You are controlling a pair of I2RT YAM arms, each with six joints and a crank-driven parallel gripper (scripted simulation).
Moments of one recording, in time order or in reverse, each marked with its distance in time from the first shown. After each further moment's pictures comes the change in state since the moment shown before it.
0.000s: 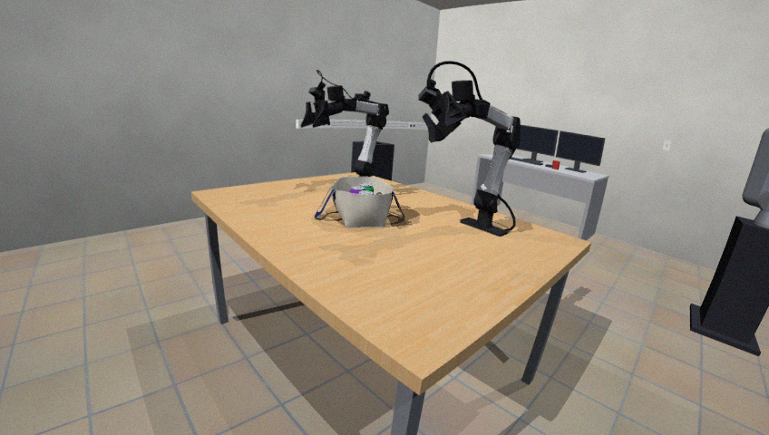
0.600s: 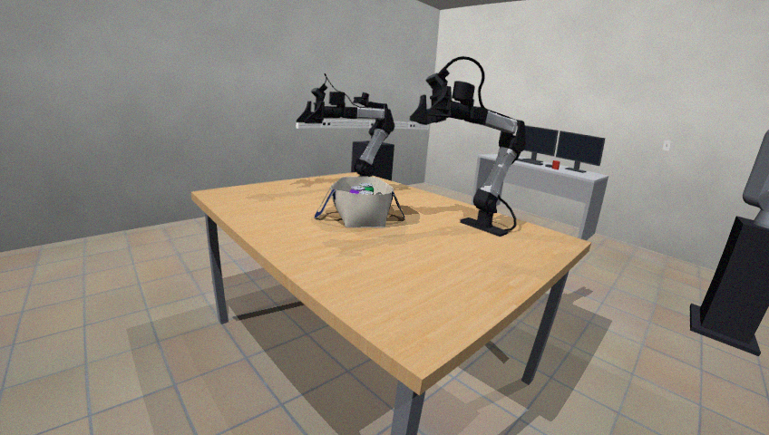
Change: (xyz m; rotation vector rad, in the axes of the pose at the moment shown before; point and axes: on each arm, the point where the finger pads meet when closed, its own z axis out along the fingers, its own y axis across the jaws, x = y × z) left arm -0.085 -0.034 -0.020 0.031 -0.381 -0.431; right arm -0.011 -0.087 -0.036 0.183 -0.222 -0.031
